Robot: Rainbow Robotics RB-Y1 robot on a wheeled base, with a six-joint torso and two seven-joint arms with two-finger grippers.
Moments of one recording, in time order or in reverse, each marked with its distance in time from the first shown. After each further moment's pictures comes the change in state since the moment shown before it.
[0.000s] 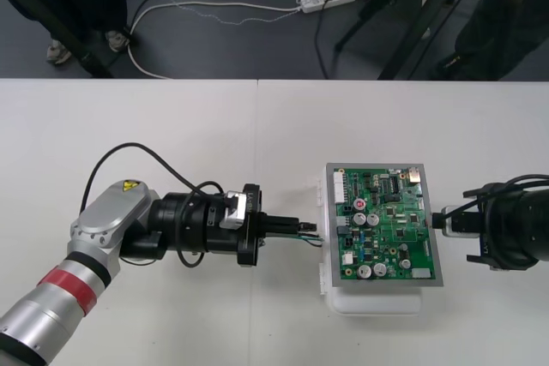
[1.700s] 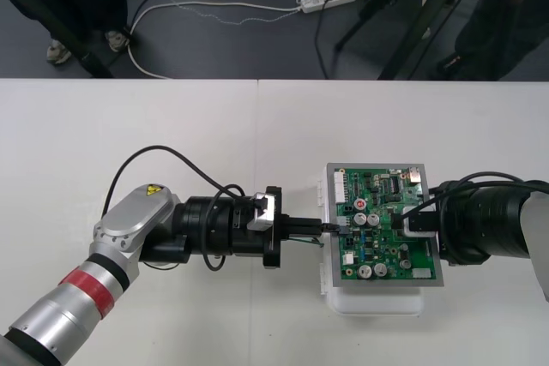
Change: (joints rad) right arm -0.052 0.078 0.131 0.002 0.096 0.000 -0.019; left arm -0.016 -0.035 -0.079 0.001 0.021 0.110 0.000
